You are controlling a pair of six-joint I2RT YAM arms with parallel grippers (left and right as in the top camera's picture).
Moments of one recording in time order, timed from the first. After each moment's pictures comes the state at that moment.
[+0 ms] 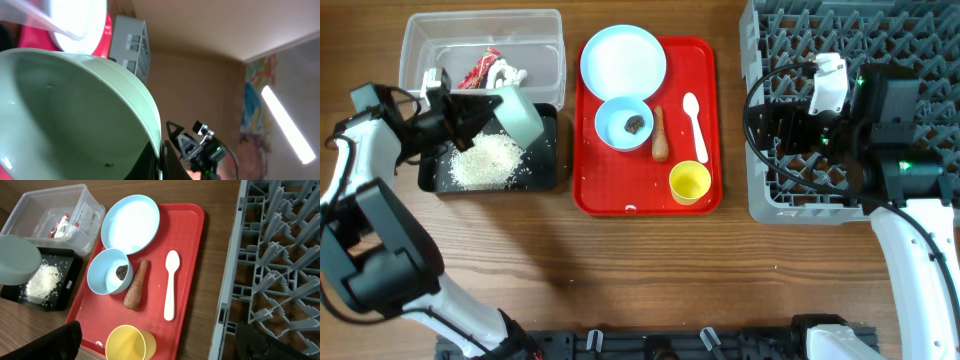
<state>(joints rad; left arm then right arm) 0.46 1.92 1.34 -0.83 1.49 -0.26 0.01 1.24 1.20 -0.73 -0.41 0.05</state>
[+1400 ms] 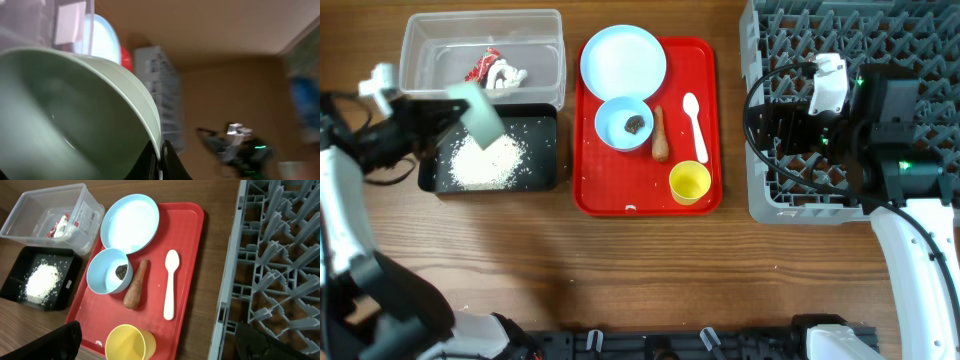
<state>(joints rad) 0.61 1.68 1.36 -1.04 1.36 0.01 0.01 1.24 1.20 -0.74 -0.41 0.05</state>
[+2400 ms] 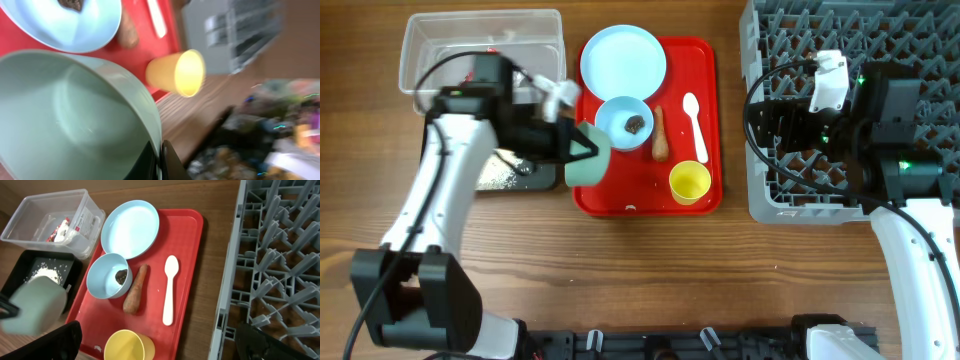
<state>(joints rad) -0.12 1.66 1.35 -1.08 0.75 0.08 0.01 1.24 1.20 -0.71 -0.41 0.05</state>
